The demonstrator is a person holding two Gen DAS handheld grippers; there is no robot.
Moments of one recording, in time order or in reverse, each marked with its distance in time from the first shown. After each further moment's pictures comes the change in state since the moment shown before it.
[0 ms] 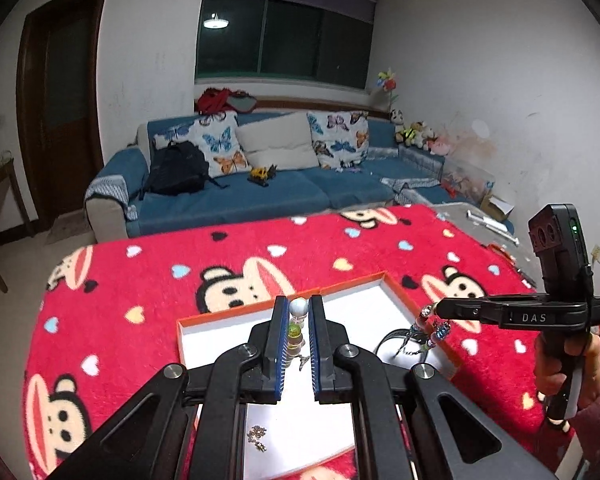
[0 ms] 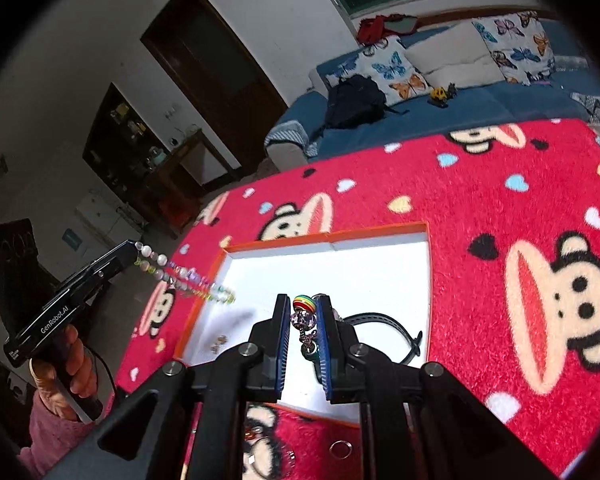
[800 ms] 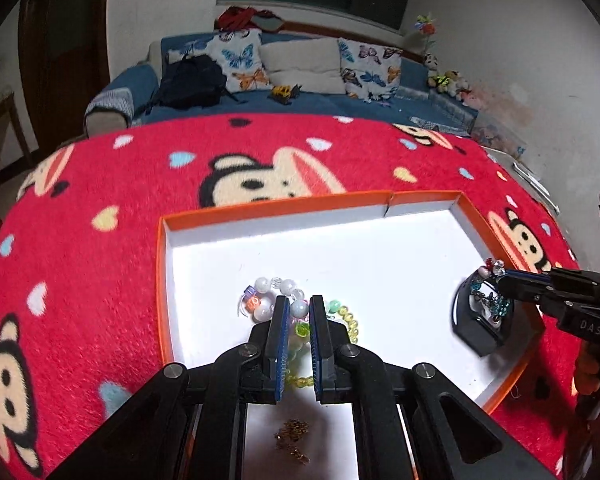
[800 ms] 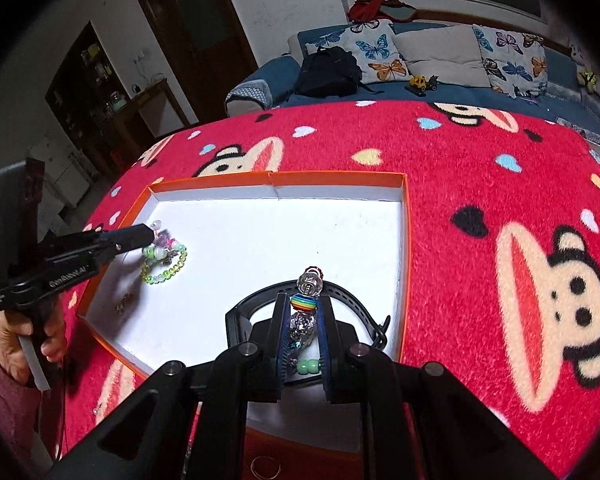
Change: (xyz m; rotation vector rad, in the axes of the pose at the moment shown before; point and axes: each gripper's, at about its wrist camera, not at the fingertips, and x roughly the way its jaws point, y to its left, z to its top) left arm 0.134 0.057 -0.072 -0.115 0.264 0.029; right arm 0.047 -0.005 -0.028 -0.139 0.100 -0.220
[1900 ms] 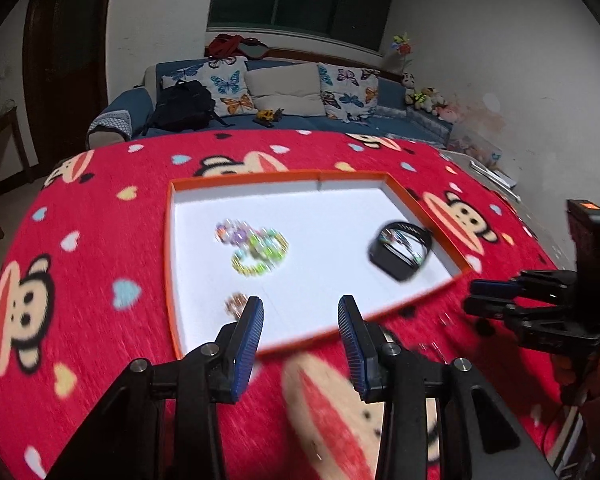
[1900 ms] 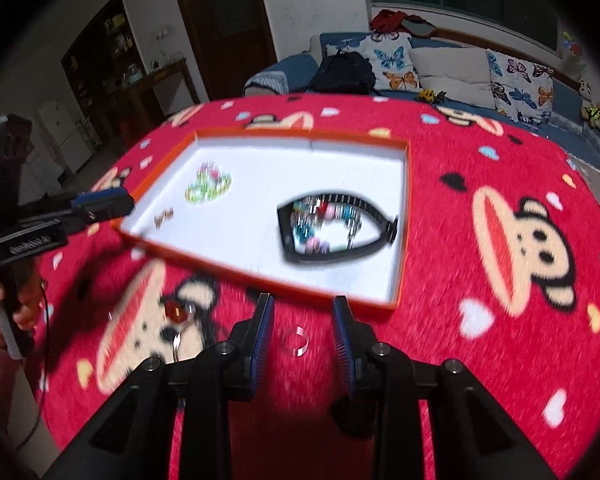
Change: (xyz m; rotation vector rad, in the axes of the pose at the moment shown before) left arm -0.117 -0.054 -0.094 0.051 -0.111 -0.044; right arm -0.044 0.030 -0.065 -0.132 0.010 -0.050
